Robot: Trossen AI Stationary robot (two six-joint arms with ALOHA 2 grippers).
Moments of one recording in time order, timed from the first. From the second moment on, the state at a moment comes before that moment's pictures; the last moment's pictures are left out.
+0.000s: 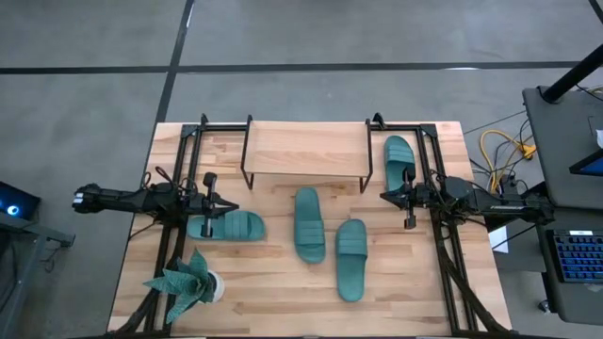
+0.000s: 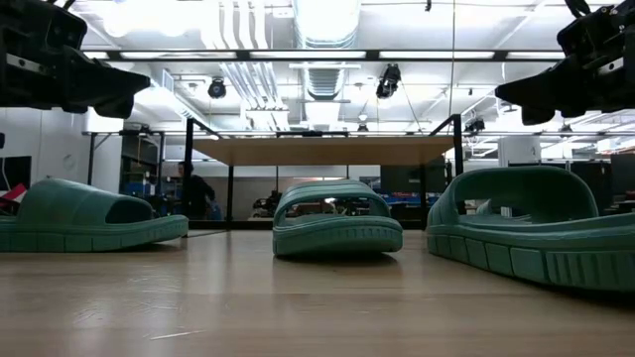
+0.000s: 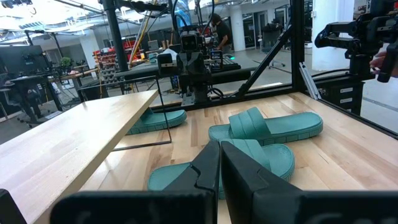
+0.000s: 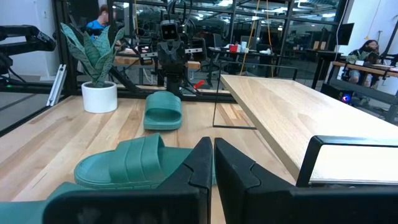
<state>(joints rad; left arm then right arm) -0.11 0.07 0.01 0.04 -0.09 0.17 -0.04 0.05 0.01 0.03 0.02 -0.09</state>
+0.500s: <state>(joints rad) -0.11 0.07 0.01 0.05 -0.09 0.17 -0.04 0.05 0.01 0.06 0.02 -0.04</state>
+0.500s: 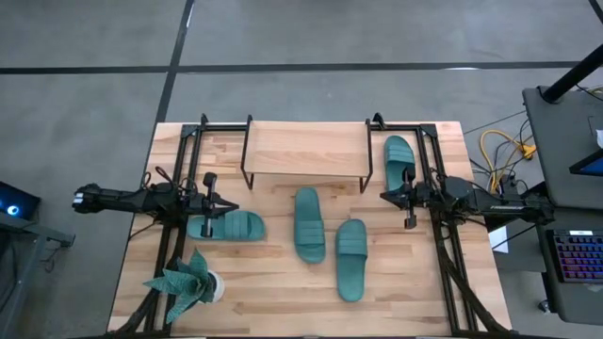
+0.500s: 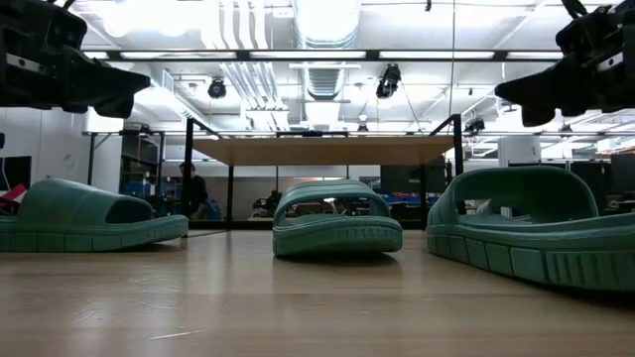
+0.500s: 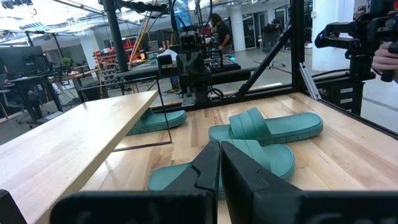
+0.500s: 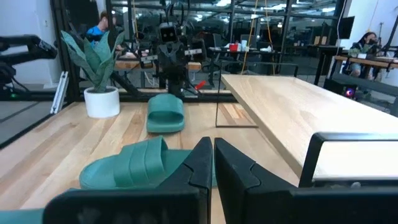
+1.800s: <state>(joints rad) -0.11 0.27 0.14 0.40 -0.19 0.35 -0.04 0.47 0.31 0.37 0.03 -0.31</state>
